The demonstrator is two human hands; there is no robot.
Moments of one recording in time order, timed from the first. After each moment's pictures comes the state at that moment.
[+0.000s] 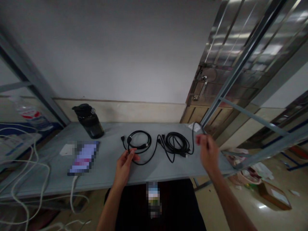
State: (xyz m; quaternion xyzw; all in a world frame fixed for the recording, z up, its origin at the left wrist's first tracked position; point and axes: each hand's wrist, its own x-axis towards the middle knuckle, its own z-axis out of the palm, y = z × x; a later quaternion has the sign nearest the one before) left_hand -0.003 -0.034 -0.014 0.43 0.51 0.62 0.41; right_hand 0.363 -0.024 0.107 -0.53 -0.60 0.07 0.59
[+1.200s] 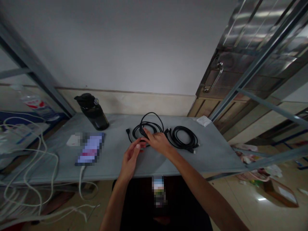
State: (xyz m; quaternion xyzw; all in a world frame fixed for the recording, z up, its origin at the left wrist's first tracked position) left_hand 0.000 -0.036 -0.015 0.43 0.47 0.62 0.46; right_hand 0.172 0.075 0.002 -0.35 -0.91 -0.08 0.22
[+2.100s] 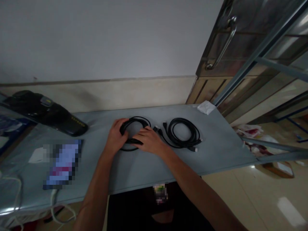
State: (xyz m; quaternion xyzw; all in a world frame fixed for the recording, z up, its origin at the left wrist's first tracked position) left_hand -0.054 0.120 -0.011 0.73 0.56 0.38 0.11; right_hand 0.173 0.113 -0.028 -0.28 -0.92 0.05 0.28
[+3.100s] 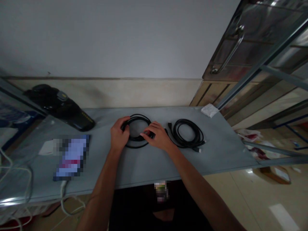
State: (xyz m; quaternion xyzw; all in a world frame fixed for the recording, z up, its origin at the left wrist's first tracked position) left_hand -0.057 0.110 -0.015 0.64 0.57 0.51 0.12; right_hand 0.180 0.115 -0.017 -0.32 -0.83 0.17 0.42
